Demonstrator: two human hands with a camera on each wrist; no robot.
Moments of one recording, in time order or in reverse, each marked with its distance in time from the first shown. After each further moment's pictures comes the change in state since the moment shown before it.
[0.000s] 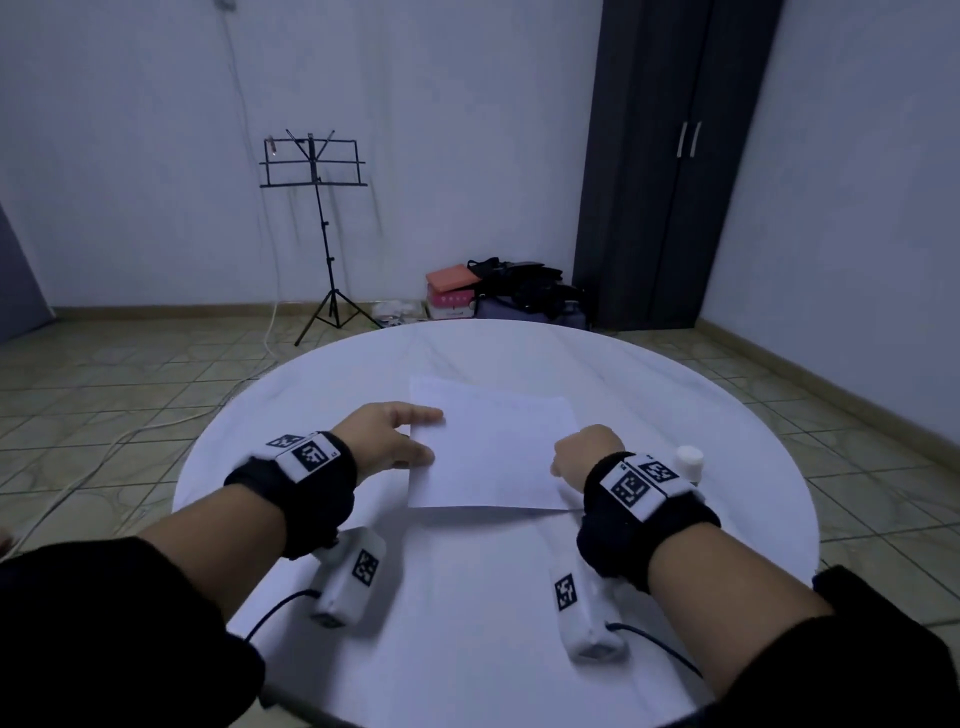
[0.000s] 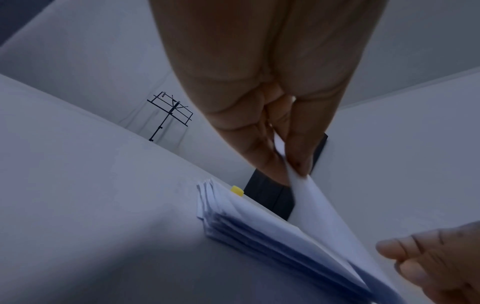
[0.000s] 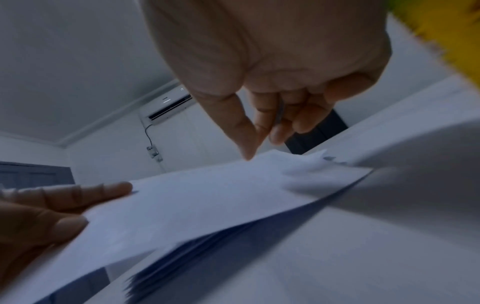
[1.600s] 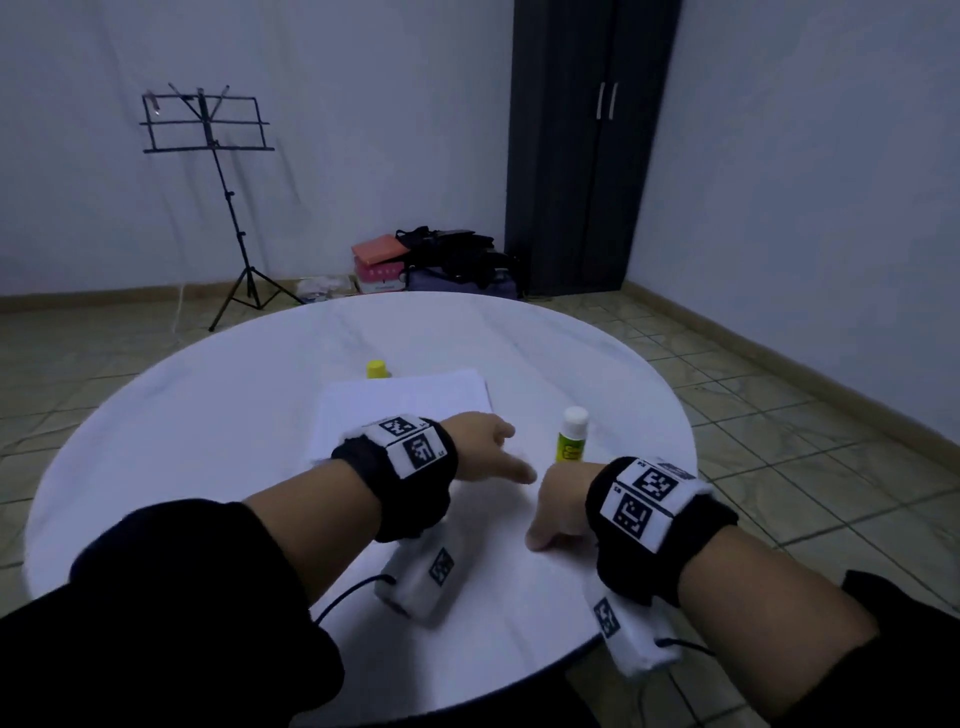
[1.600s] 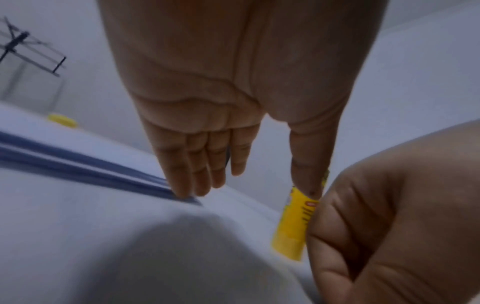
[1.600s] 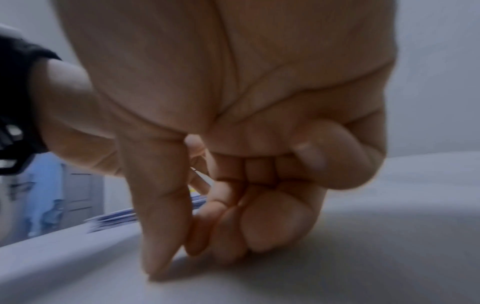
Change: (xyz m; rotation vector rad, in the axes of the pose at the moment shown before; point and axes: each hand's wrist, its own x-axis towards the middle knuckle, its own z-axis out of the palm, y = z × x) left_hand 0.010 0.053 0.166 0.890 -0.377 0.095; right_hand -0.028 0.089 0.026 -0.087 -0.179 -0.019
